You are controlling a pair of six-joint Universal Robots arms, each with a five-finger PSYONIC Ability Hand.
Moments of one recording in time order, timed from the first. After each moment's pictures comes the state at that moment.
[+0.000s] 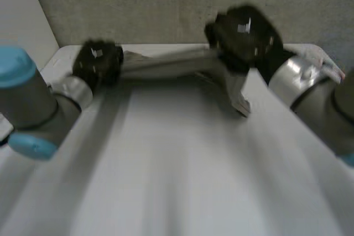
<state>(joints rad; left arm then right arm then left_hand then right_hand) 4.39 -2.02 -1.48 3.50 -1.36 3.40 1.98 -1.37 1.50 -0.28 1.10 2.76 1.32 1.34 1.35 1.36 1.14 1.32 1.33 1.33 1.34 1.17</state>
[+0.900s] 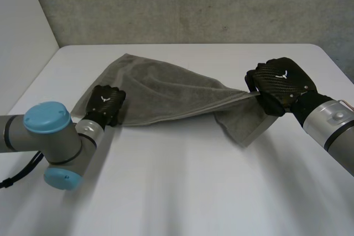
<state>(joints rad) 4.41 -2.31 -1.56 3.75 -1.43 3.52 1.76 -1.45 1.78 -0.24 1.06 2.72 0.66 0.67 0.68 0.68 0.47 1.32 1.33 1.33 1.34 1.17</state>
